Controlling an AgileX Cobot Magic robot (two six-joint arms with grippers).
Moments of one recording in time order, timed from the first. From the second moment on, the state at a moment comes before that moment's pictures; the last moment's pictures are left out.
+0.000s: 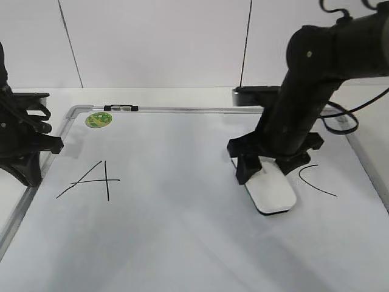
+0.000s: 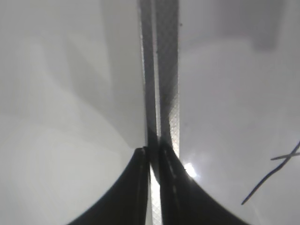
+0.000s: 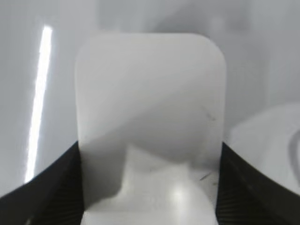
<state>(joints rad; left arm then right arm) -0.13 1.97 -1.30 -0.06 0.97 -0.04 0.41 1.93 -1.35 0.17 0.91 0.05</state>
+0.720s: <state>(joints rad) -0.13 1.97 -1.30 -0.06 0.97 -0.04 0.11 1.87 -1.35 0.02 1.04 0.07</state>
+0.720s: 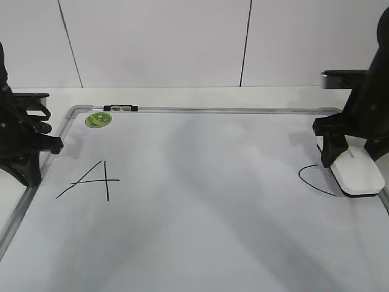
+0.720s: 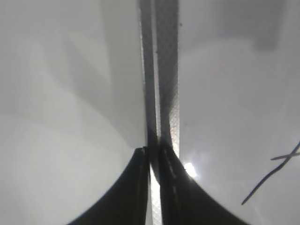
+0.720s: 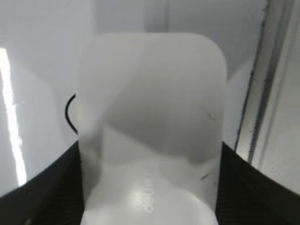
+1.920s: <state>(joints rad) -0.13 1.97 -1.30 -0.06 1.03 -0.04 0.08 1.89 -1.35 -0.10 1.02 0.08</state>
